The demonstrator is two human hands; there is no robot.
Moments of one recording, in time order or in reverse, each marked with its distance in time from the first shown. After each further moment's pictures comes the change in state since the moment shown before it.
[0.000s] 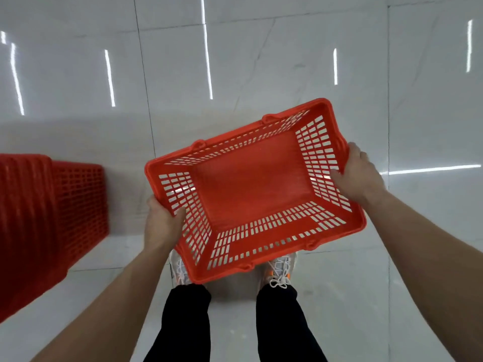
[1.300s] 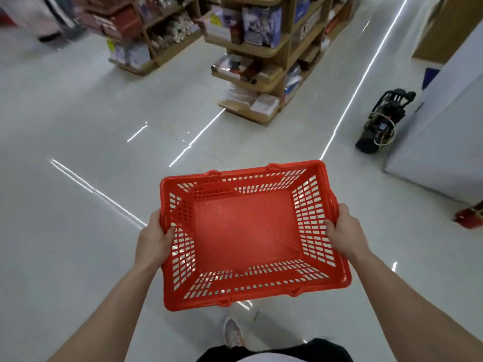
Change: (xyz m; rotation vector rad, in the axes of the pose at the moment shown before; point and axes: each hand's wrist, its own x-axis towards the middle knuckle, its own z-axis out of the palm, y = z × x) left_hand -0.410 -0.248 -0.669 -0.464 0.626 0.058; right_hand -0.619 -0.436 -0.277 0.048 0.163 -0.702
